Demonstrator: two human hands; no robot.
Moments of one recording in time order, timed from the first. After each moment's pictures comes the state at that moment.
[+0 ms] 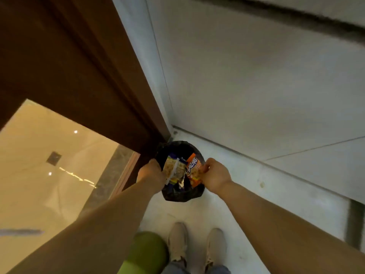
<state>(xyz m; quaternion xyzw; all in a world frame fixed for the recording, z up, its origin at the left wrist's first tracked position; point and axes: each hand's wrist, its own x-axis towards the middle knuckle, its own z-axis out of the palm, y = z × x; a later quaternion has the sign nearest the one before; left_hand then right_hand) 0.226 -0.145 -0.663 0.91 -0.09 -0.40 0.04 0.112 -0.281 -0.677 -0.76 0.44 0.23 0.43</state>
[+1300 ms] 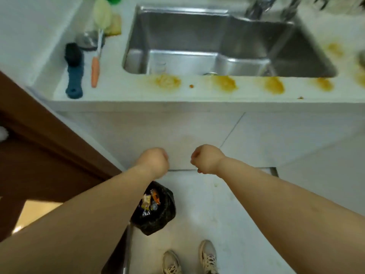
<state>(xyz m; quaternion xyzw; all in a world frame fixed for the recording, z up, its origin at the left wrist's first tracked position) 0.180 -0.281 -0.432 0.82 -0.45 -0.36 0.00 0.037 -0.362 -0.425 -0.72 0.53 0.14 0.42</state>
